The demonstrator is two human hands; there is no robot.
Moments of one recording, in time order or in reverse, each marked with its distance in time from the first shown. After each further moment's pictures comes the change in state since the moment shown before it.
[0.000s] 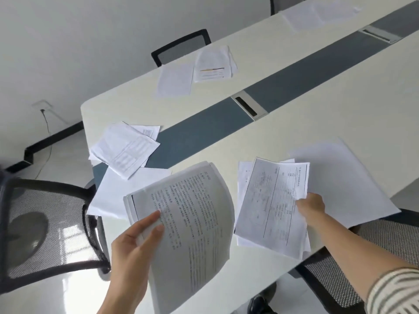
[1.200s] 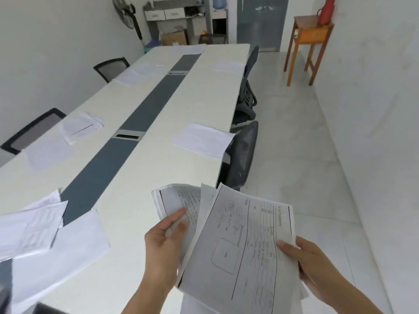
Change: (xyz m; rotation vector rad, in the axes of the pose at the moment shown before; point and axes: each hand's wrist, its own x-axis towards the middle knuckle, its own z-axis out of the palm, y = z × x) left_hand -0.158 -0.046 -0.077 0.235 -0.877 0.050; right_hand -0.511 0.245 -0.002 1.097 0.048 0.085
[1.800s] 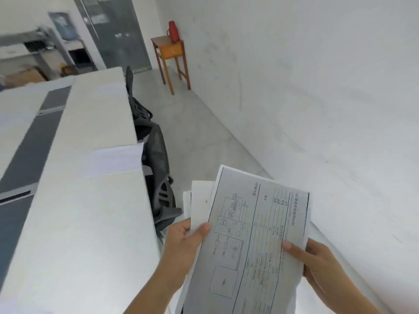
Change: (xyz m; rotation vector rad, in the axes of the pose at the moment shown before) left_hand -0.094 -0.018 0.001 0.411 -0.931 -0.061; right_hand -0.215 0.141 0.031 0.435 0.526 -0.312
